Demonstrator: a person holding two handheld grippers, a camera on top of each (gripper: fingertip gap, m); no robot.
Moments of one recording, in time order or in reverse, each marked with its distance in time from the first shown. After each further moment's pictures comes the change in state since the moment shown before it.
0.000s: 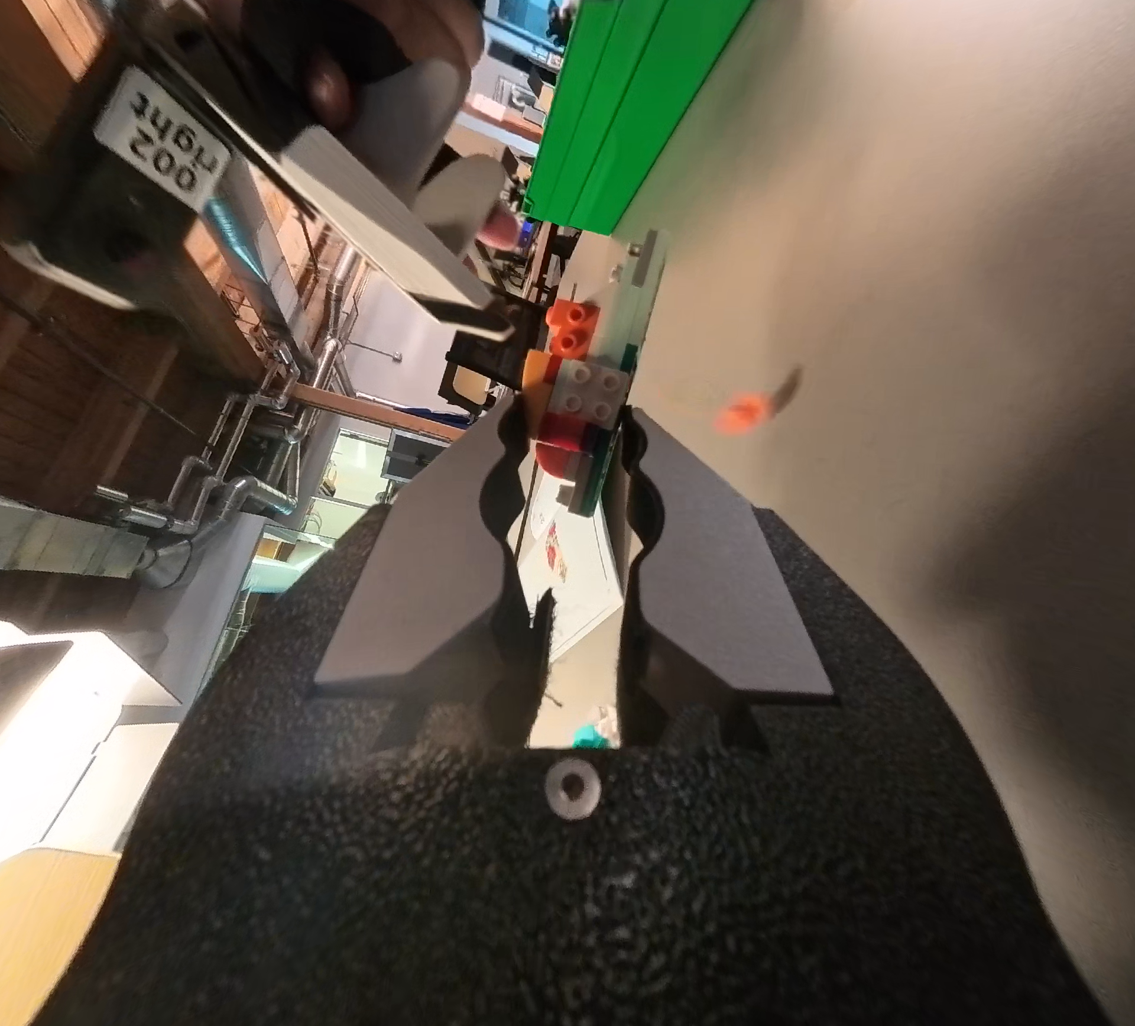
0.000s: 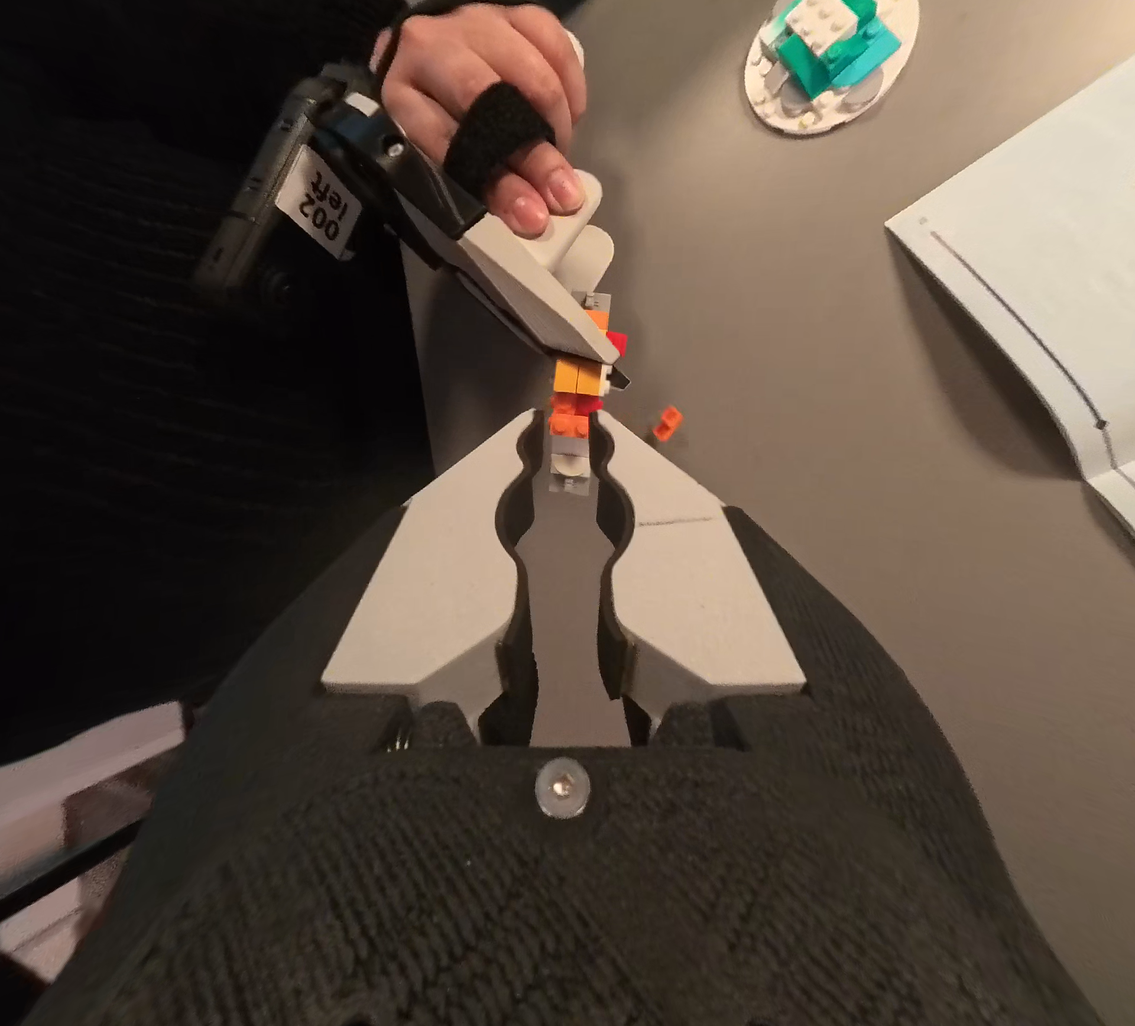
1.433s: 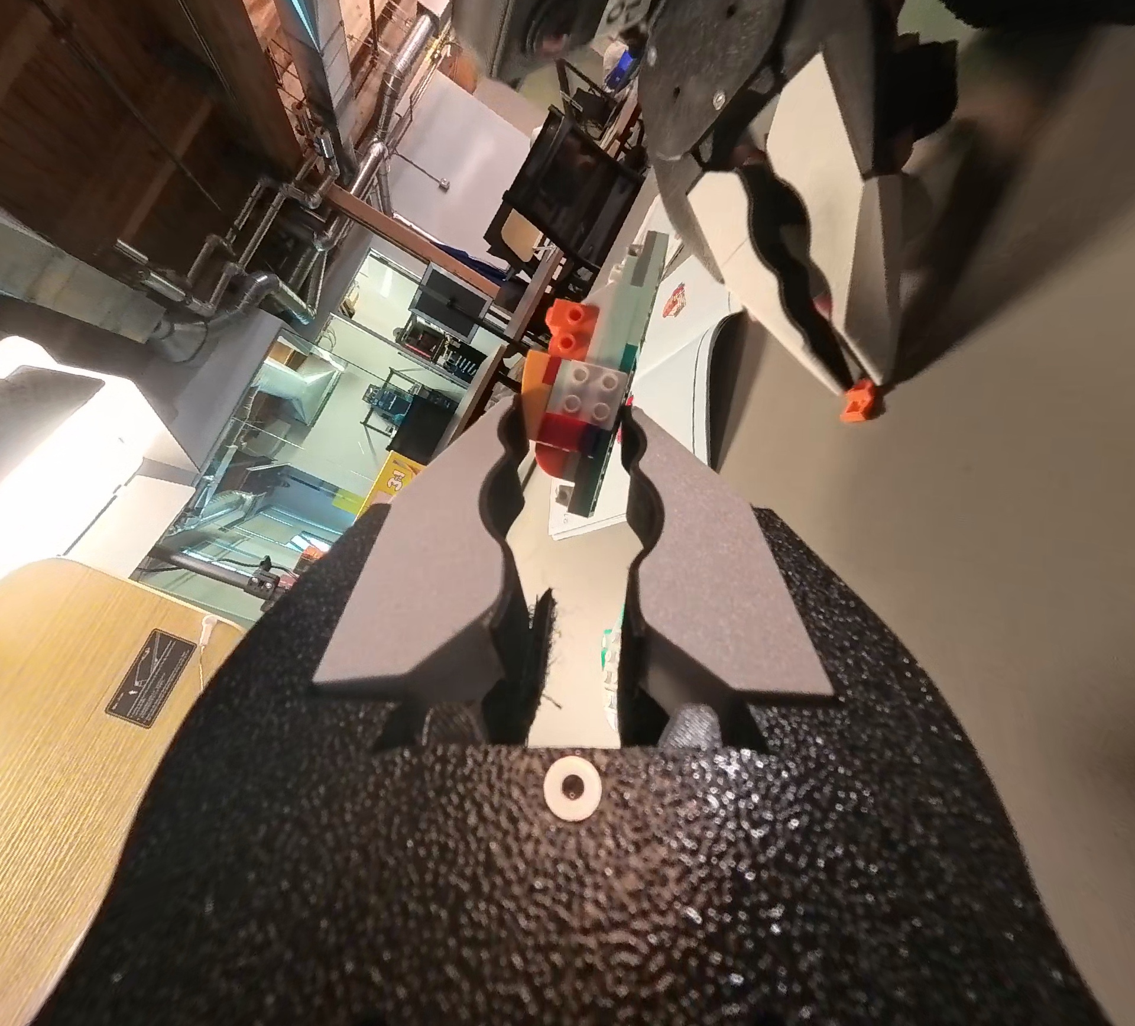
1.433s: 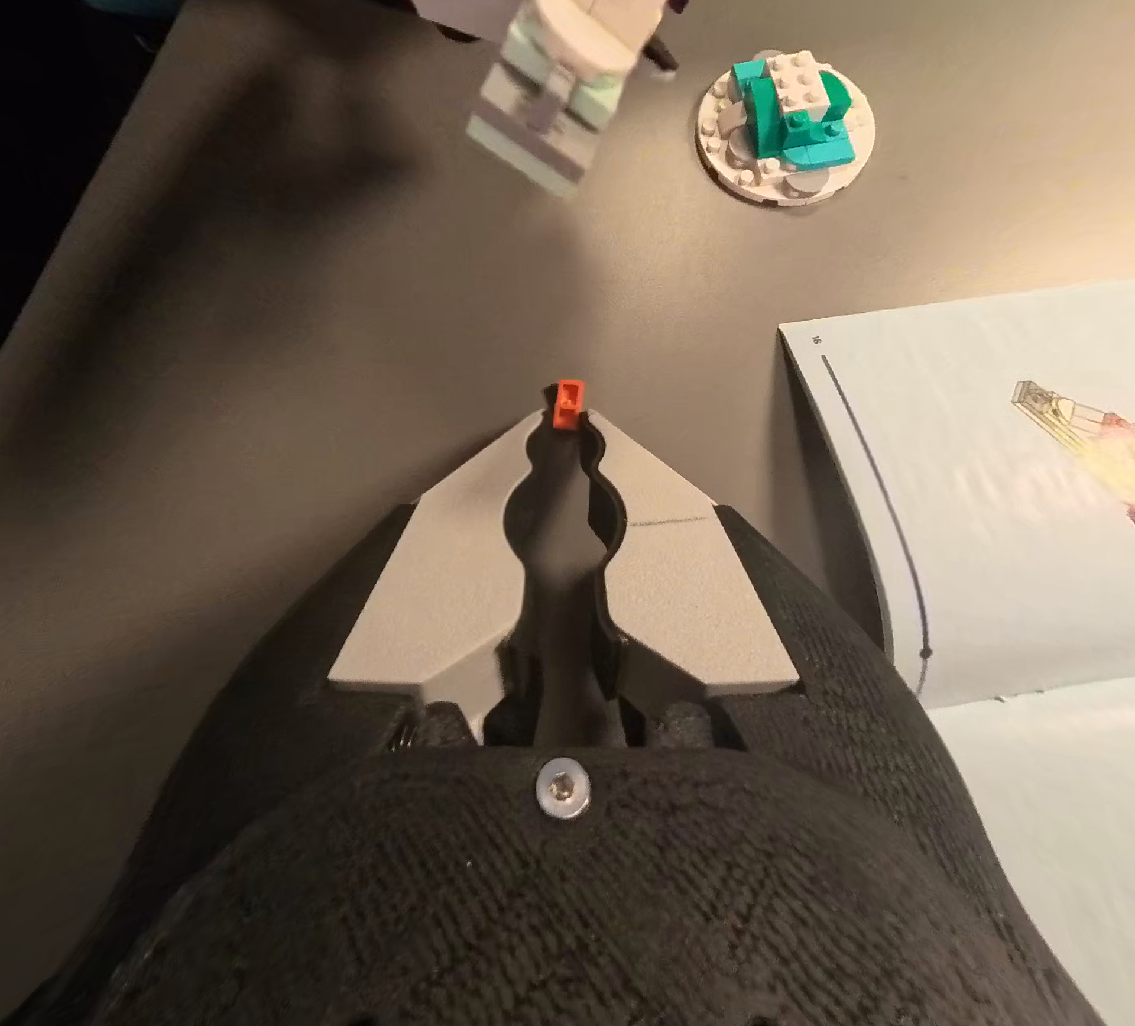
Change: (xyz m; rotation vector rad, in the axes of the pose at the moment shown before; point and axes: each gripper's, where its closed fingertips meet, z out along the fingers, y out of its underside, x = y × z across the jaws) left arm -0.051 0.070 -0.018 -0.235 -0.161 -0.220; right arm 0.080 0.016 0.070 0.144 0.089 -0.583
